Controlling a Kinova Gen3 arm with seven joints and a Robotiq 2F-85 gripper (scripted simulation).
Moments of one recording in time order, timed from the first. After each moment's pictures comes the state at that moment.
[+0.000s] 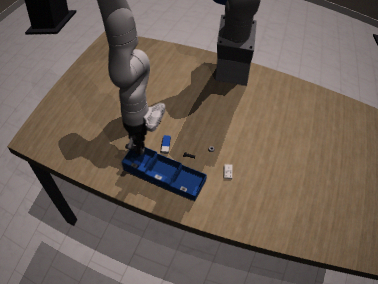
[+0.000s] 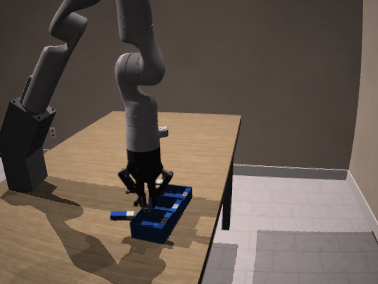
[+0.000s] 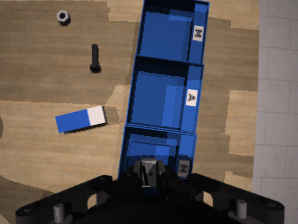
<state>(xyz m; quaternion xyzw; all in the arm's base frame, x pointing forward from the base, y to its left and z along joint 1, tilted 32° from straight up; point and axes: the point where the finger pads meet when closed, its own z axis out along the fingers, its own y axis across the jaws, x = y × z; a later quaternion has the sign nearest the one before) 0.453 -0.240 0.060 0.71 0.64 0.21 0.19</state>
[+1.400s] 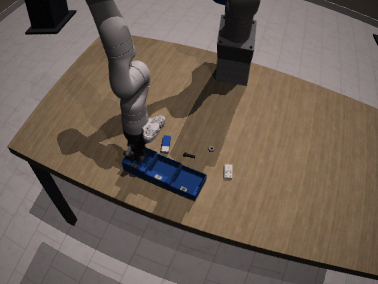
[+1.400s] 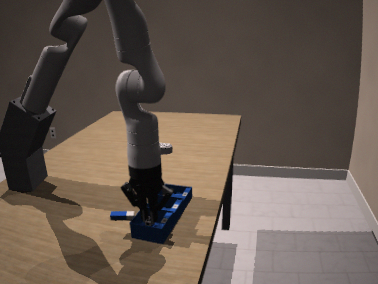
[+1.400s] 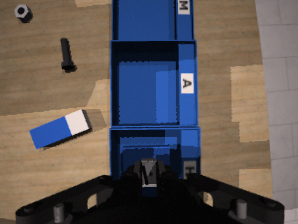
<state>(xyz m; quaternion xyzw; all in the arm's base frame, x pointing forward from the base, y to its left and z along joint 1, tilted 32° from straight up) 0.474 -0.244 0.029 0.76 0.59 0.22 0.18</state>
